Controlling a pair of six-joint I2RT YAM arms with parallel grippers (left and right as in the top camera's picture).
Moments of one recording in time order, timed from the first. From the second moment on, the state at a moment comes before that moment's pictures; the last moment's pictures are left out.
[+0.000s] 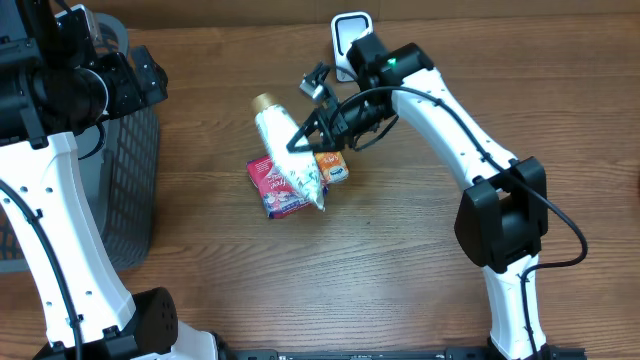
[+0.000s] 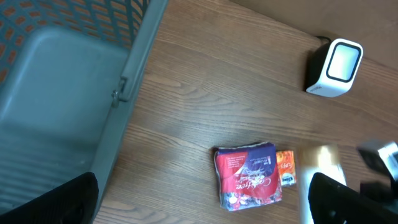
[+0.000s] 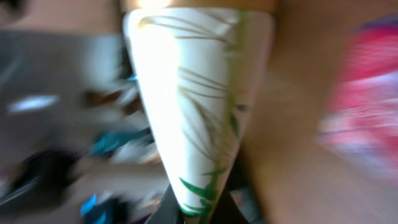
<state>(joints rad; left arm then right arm) 0.24 1.71 2.29 -1.55 0.13 -0.18 0.46 2.25 2.09 -1.22 -1.27 0.04</state>
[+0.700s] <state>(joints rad) 0.24 1.71 2.29 -1.55 0.13 -0.18 0.44 2.26 2.09 -0.48 0.11 0.40</state>
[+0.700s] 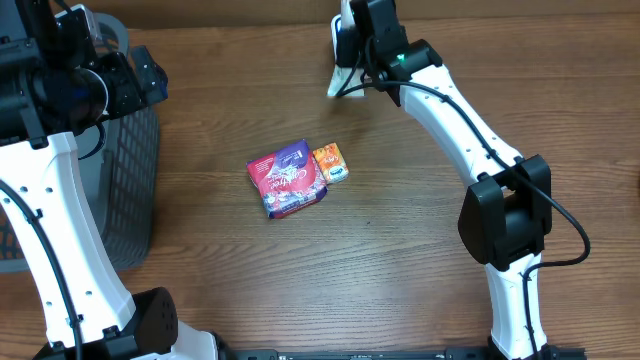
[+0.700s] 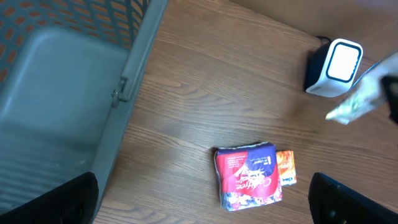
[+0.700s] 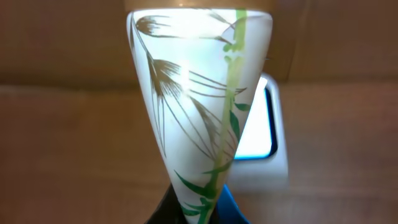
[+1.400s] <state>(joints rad) 0.24 1.71 2.29 -1.55 0.13 -0.18 0.40 2.38 2.09 -0.09 0.25 0.38</state>
